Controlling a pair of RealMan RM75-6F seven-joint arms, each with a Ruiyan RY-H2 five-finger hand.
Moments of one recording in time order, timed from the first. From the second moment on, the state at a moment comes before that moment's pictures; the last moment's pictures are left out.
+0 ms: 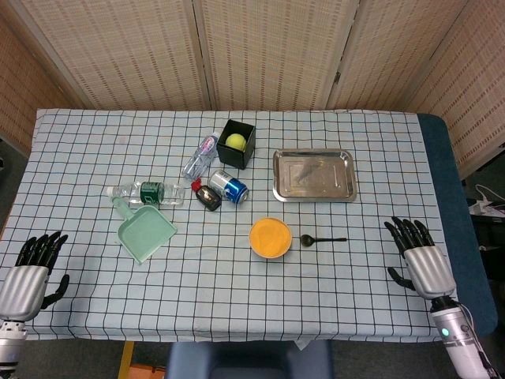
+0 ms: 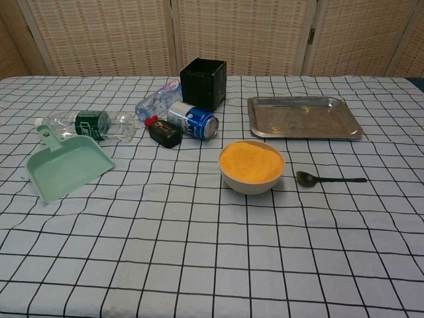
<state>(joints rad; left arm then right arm) -0.13 -1.17 -0.03 -1.54 1.52 1.45 0.07 0.21 -1.24 0.05 -1.54 -1.53 1.29 -0.10</state>
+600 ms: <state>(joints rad) -0.13 -1.15 -0.04 -1.54 1.49 1.44 0.02 0.47 -1.46 0.15 -1.44 -1.35 0.99 -0.23</state>
